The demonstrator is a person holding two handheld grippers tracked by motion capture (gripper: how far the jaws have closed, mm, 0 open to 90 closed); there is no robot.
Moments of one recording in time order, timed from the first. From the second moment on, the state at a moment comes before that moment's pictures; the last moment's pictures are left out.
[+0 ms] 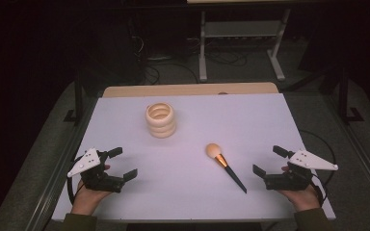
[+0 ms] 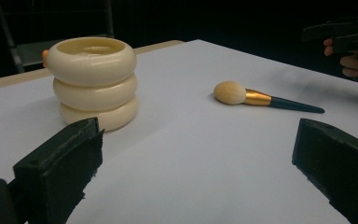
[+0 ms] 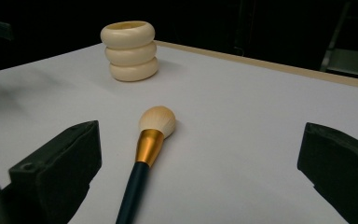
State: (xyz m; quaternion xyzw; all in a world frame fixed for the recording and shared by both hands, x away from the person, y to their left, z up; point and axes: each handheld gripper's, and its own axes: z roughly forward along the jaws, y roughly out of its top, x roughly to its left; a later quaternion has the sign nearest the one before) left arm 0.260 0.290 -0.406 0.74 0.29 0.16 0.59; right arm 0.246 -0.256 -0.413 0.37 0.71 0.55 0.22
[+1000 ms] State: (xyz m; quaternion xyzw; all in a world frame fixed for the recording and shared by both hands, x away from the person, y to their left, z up) left arm 0.259 0.288 -0.405 0.74 0.28 0.16 0.59; right arm 0.253 -0.253 -0.401 0.37 0.71 0.55 0.23
